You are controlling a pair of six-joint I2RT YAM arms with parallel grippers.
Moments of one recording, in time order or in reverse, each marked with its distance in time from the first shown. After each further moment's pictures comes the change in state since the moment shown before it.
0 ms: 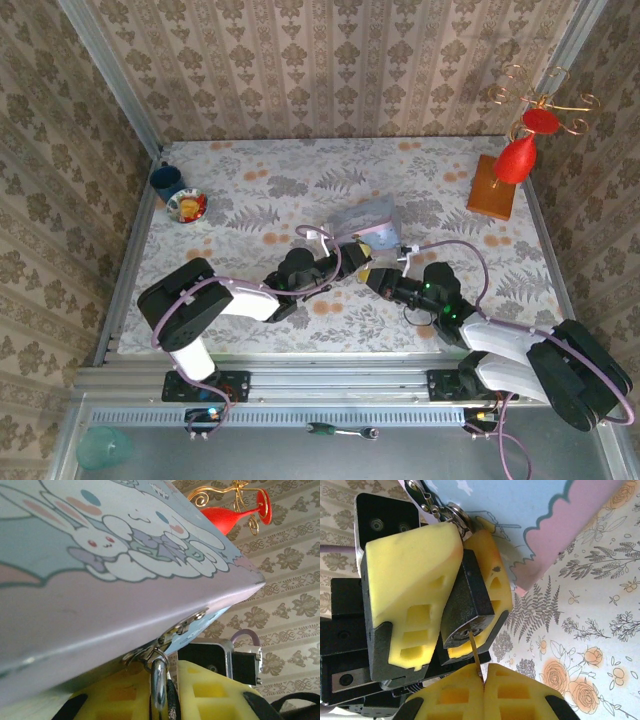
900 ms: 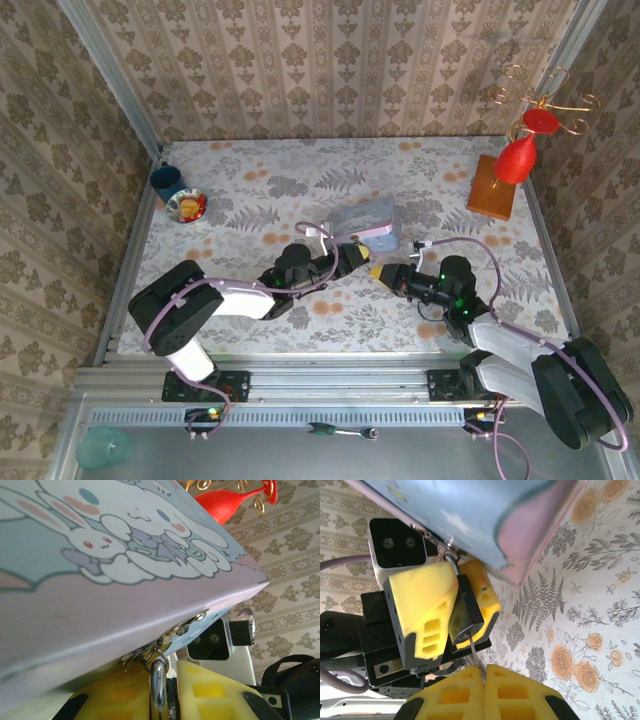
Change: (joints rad) left arm 0.029 -0.051 0.000 -0.102 0.082 0.068; right arm -0.173 -0.081 0.001 -0.088 -0.209 0.068
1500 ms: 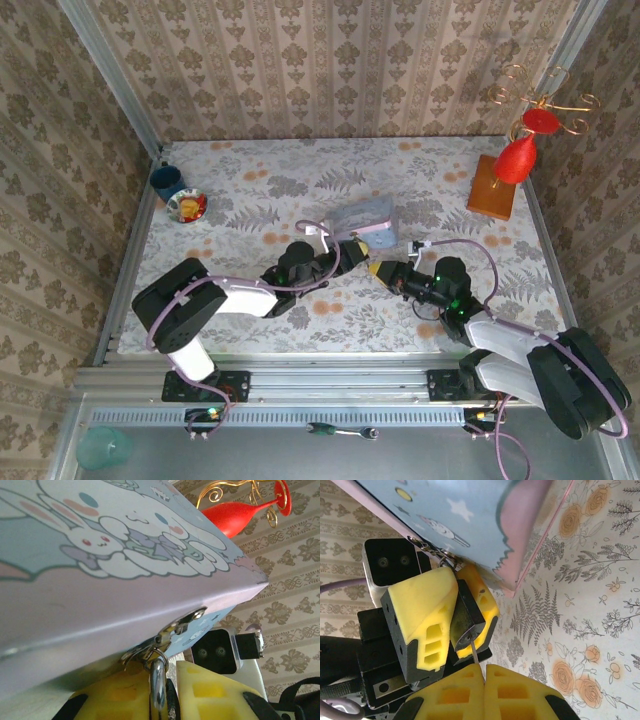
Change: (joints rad) left arm -0.002 0.032 0.031 -0.013 -0.059 0.012; right arm 0.060 0.053 0.000 0.071 0.129 0.088
